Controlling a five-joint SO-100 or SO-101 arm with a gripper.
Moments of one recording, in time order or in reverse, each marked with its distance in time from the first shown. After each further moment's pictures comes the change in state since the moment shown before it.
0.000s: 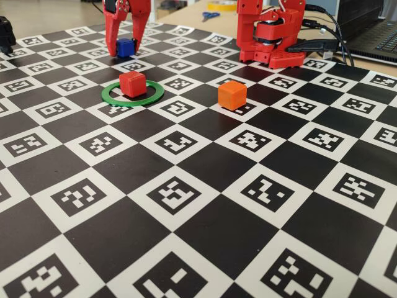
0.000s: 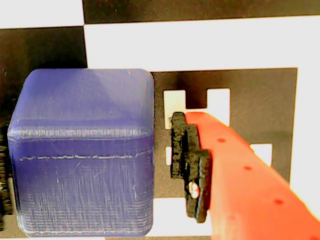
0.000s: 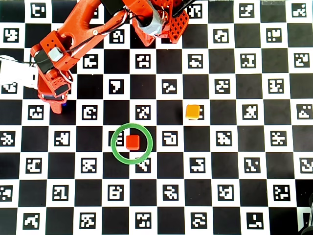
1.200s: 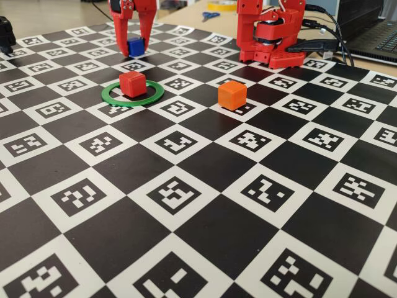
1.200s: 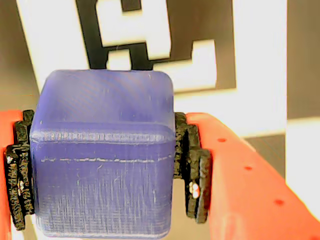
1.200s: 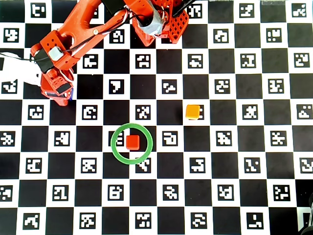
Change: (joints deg) arm -0.9 4.0 0.1 10.4 4.4
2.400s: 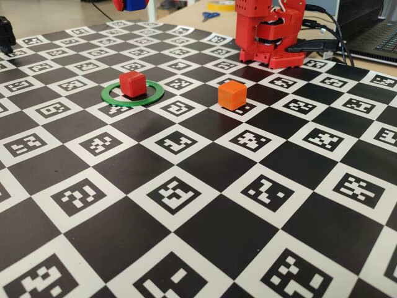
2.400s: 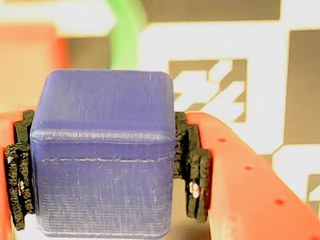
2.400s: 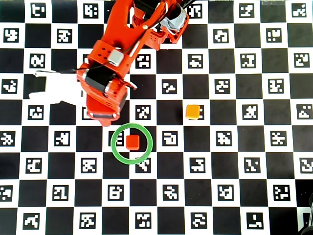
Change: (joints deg) arm -33.1 13.5 -19.2 27.8 28.2
